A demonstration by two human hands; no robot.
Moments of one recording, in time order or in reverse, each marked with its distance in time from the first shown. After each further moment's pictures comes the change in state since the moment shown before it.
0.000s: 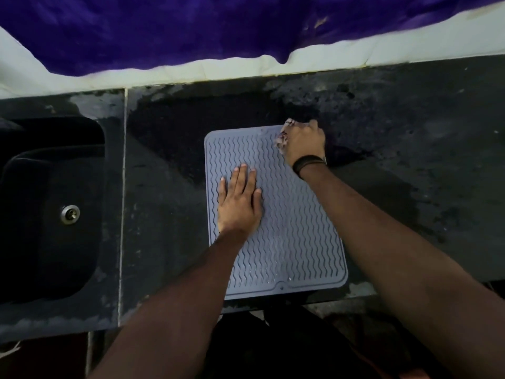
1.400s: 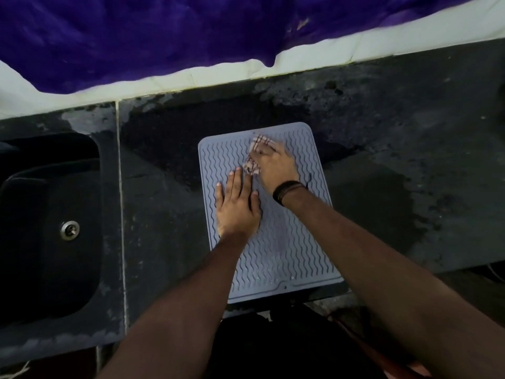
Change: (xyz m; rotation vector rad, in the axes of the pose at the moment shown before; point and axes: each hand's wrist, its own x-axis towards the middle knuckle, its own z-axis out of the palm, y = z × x) left_hand 0.002 0.003 0.001 0.035 0.017 -0.023; right_hand -0.045 -0.035 0.011 0.191 -0.031 -0.233
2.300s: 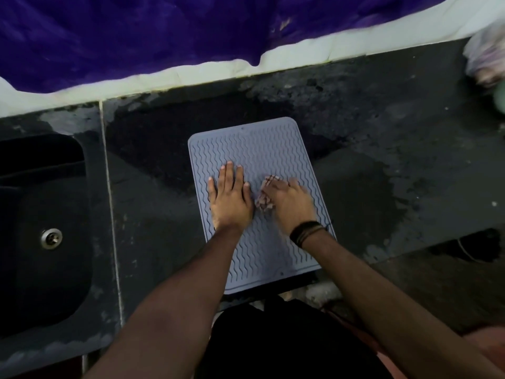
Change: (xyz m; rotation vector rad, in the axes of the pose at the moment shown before) left_hand -0.003 -0.004 0.003 -0.038 0.000 0.029; right_hand -0.117 -0.001 0.015 -0.009 -0.022 0.135
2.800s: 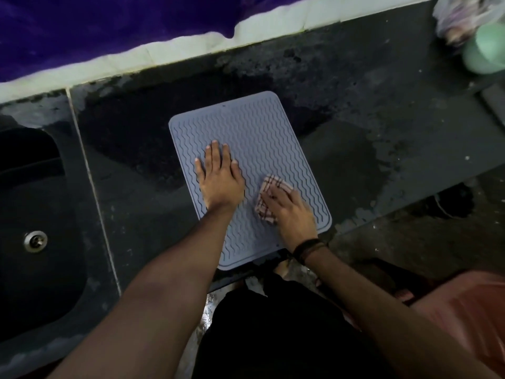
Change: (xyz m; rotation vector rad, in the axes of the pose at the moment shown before) left_hand -0.001 0.003 -0.003 -0.011 0.000 0.000; right_hand -0.088 -0.004 0.041 0.082 0.043 0.075
